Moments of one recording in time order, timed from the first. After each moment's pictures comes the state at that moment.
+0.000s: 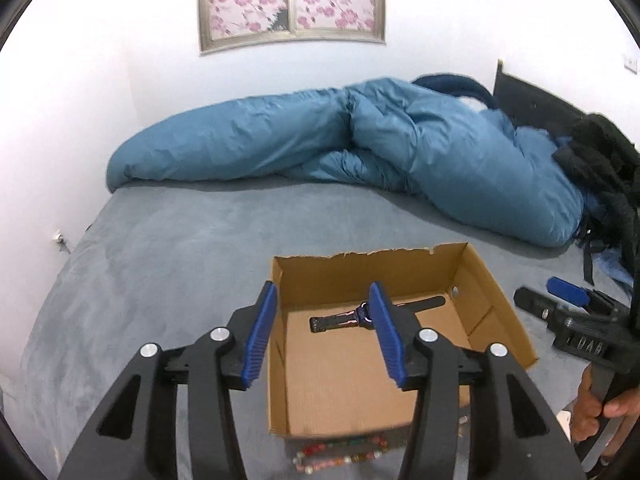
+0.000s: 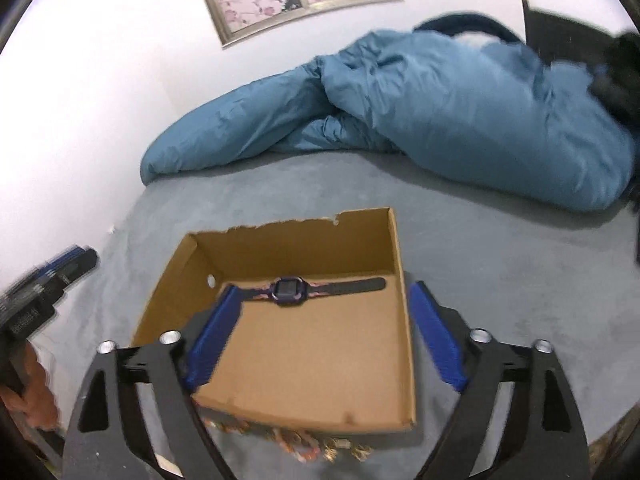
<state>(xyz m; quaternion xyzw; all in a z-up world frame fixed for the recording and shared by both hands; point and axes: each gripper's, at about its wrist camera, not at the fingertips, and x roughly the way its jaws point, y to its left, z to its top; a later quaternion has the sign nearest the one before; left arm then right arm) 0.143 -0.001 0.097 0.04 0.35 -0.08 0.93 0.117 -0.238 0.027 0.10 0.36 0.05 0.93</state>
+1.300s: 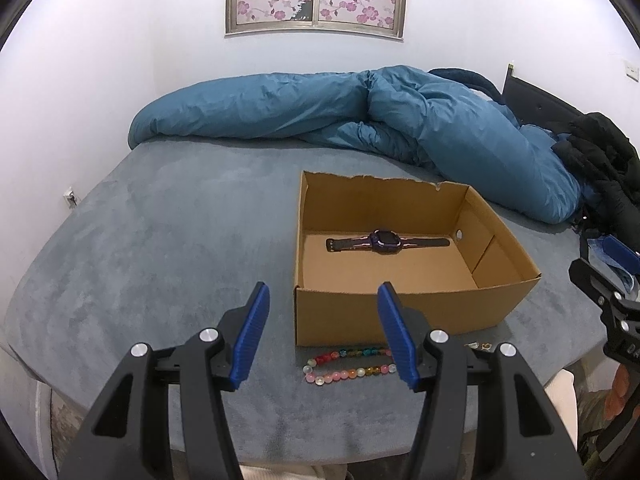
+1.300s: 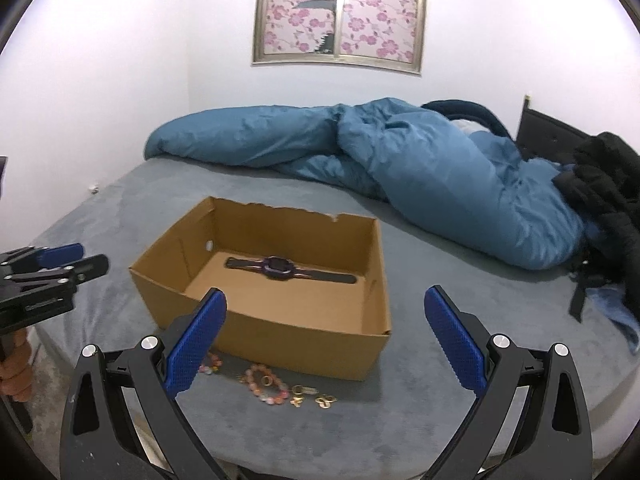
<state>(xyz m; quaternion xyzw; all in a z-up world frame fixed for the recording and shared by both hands) 0.052 0.041 0.039 0.01 0.37 -0.07 0.93 0.004 -0.192 0.025 -0.04 0.27 0.03 0.96</state>
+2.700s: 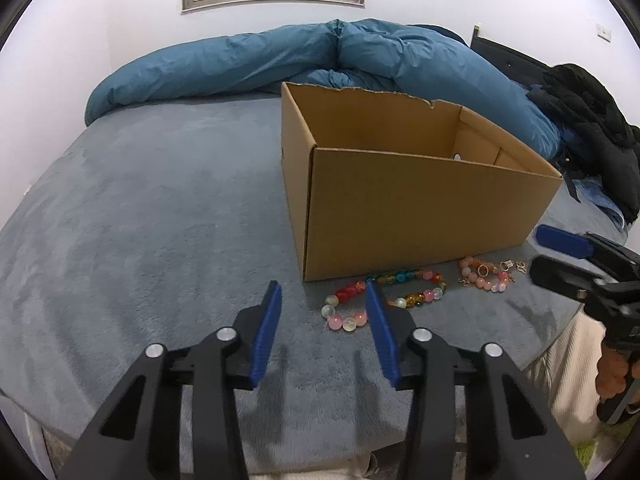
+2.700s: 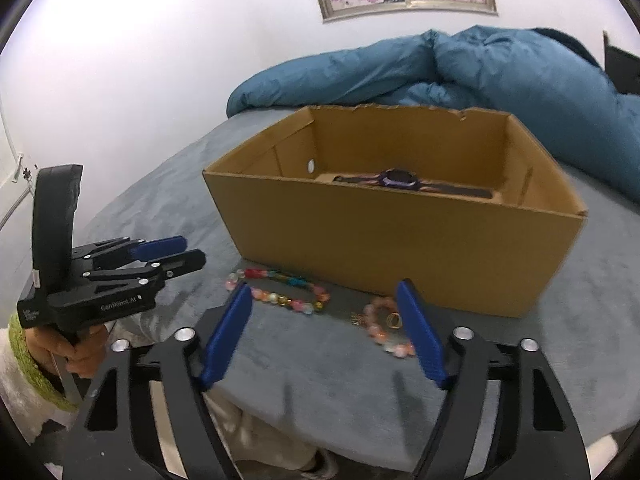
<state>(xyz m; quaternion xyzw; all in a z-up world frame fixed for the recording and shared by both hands) 0.059 0.070 -0.067 0.04 0.40 -0.15 0.90 0.025 -0.141 -0.078 0.03 0.35 0.20 0.92</state>
